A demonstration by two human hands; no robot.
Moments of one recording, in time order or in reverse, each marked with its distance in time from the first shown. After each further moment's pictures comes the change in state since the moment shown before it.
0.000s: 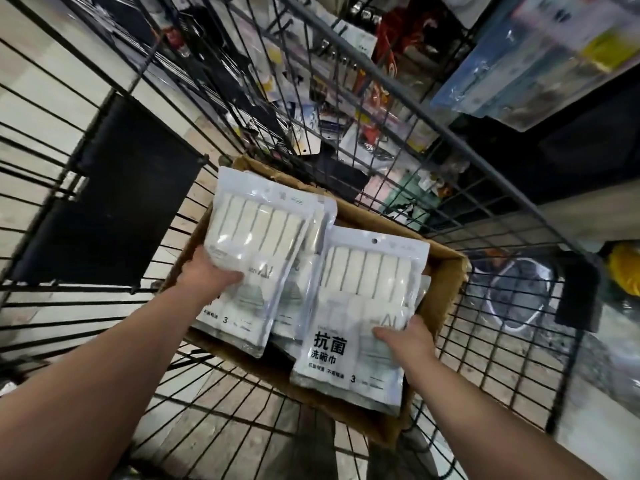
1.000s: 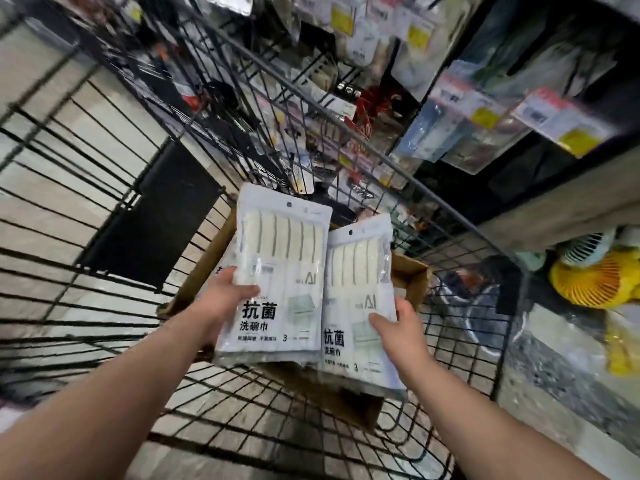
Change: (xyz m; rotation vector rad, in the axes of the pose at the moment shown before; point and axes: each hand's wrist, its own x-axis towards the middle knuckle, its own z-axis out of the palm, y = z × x) left_hand -0.114 0.000 -0.009 -0.655 -0.249 0.152; right_hand -0.091 -0.015 -0.042 0.283 -0.059 -0.350
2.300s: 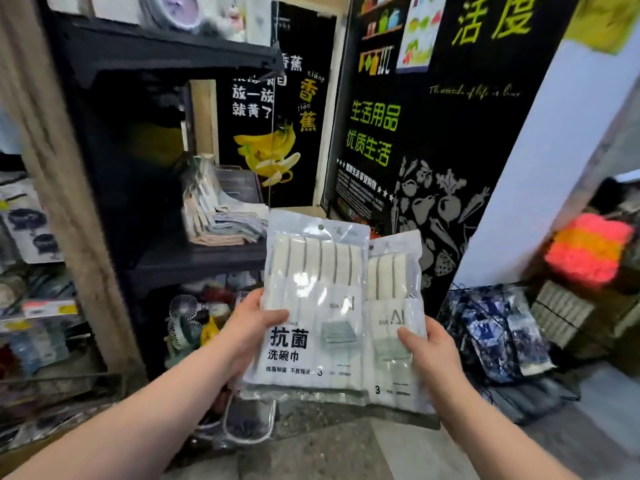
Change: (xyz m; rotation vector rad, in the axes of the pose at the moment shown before) left_hand -0.501 -0.050 0.464 0.275 -0.906 0.750; right_hand -0.414 0.247 -0.515 0.662 0.914 -0.448
